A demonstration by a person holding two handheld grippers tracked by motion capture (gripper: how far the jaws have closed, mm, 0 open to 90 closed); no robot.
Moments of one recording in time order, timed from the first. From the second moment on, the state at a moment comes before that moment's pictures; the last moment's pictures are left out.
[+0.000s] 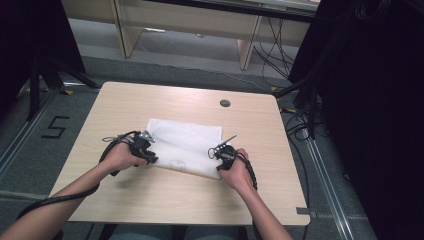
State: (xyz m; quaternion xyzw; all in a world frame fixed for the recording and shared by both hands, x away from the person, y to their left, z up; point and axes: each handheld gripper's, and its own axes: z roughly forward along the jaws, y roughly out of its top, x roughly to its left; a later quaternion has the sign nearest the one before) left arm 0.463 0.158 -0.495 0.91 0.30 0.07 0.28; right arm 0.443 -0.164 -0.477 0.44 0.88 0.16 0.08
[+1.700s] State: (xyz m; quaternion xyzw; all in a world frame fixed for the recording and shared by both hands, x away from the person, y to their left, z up) left arm 0.431 0.166 -0.499 0.92 0.26 0.07 0.30; right arm 0.526 -0.149 -0.480 0.40 0.89 0.17 0.10
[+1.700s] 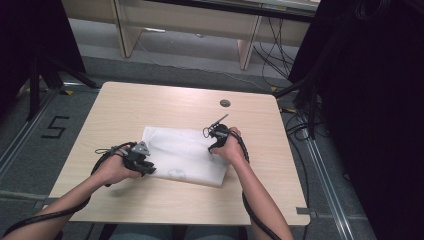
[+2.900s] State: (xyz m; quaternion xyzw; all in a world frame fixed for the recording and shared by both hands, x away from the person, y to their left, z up) left arm 0.431 0.165 -0.500 0.91 0.26 0.08 0.31; right arm 0.512 -0.133 -0.458 0.33 0.92 0.16 0.09
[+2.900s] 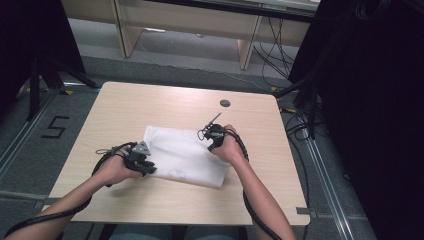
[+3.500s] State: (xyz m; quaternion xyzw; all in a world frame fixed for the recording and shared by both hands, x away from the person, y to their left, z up) left arm 0.406 0.128 -0.483 0.90 0.24 0.06 0.37; right arm 0.487 -0.139 -0.411 0.32 0.91 0.22 0.13
